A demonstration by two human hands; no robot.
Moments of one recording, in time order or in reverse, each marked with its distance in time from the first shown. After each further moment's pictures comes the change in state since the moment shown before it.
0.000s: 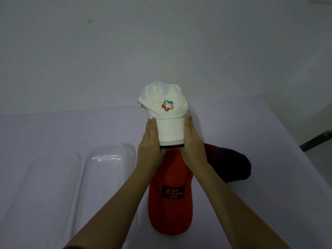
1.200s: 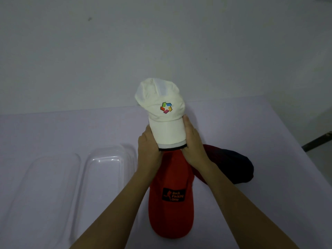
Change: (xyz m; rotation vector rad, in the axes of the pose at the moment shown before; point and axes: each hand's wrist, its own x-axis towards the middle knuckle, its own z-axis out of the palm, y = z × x) left_hand 0.005 -0.010 0.006 -0.156 -0.089 -0.205; right_hand 0.015 0.023 0.017 0.300 -0.166 0.084
